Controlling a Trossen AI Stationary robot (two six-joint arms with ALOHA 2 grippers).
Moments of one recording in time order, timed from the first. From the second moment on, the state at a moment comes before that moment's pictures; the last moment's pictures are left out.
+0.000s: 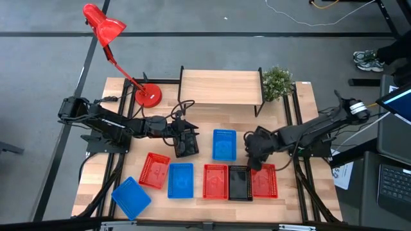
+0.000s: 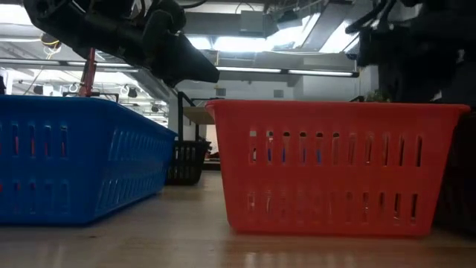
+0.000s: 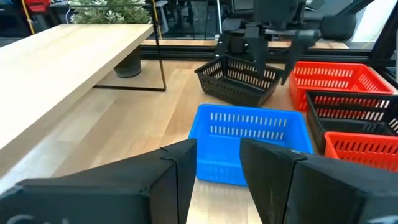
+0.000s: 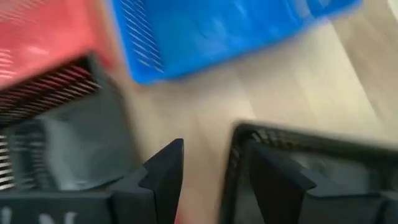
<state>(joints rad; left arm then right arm) -0.04 1.33 0.49 0.67 -0.23 -0.02 0.35 1.30 0.76 -0.67 0.19 0.74</state>
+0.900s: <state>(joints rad) -0.04 1.33 0.49 0.67 -0.23 -0.02 0.34 1.55 0.86 -0.79 0.19 0.86</state>
